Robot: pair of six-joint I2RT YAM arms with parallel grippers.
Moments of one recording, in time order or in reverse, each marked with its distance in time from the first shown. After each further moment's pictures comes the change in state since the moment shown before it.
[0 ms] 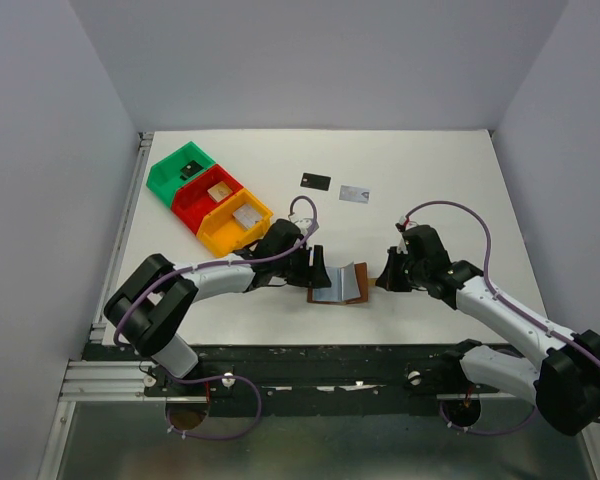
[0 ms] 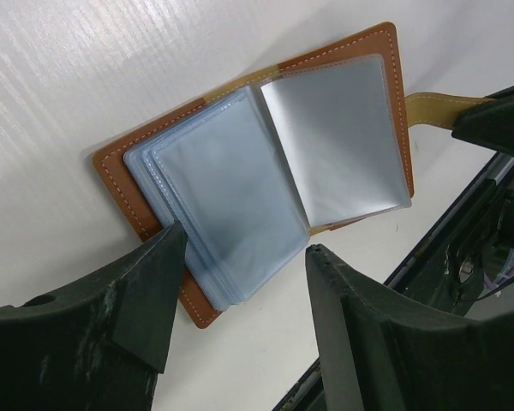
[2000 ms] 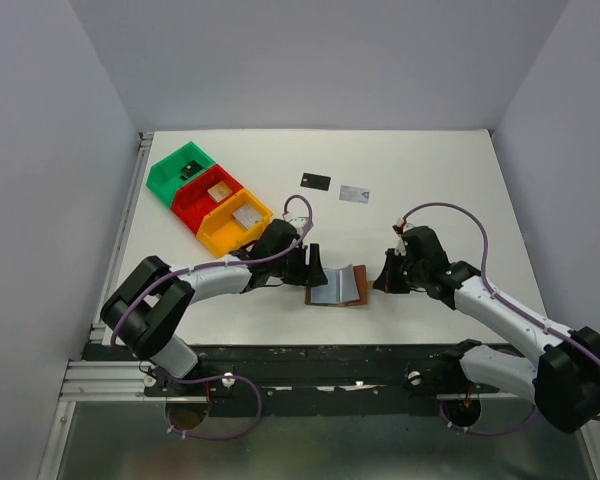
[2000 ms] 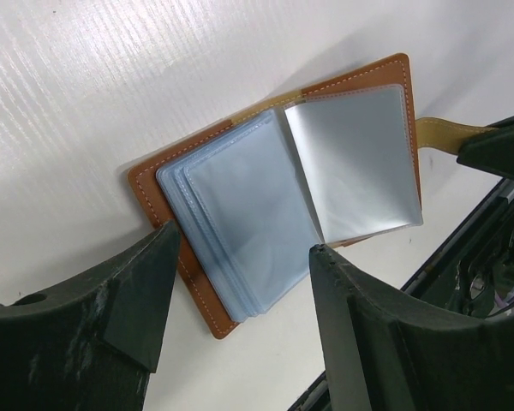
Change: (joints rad) left arm 0.016 -0.020 -0.021 -0.003 -0.044 -0.002; right arm 0.000 0.016 -0.015 0.024 -0.043 -0.008
